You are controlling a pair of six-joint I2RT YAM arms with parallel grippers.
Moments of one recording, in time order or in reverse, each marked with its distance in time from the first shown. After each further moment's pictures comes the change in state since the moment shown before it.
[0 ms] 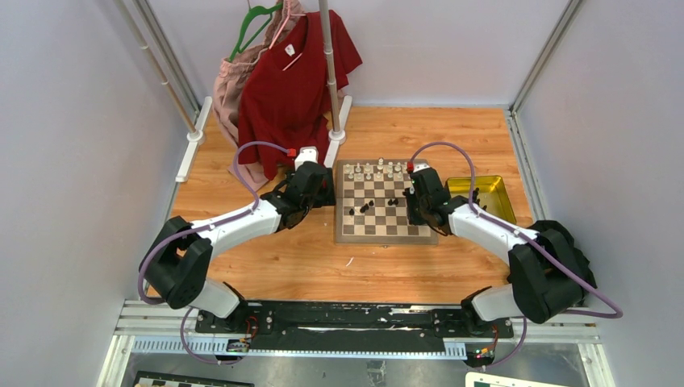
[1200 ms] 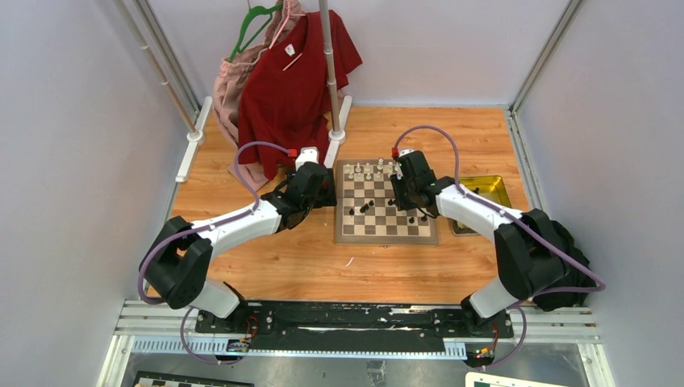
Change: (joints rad) left arm -0.006 0.000 0.000 0.000 -0.002 0.001; right arm 0.025 0.143 0.209 -0.067 -0.006 -0.070
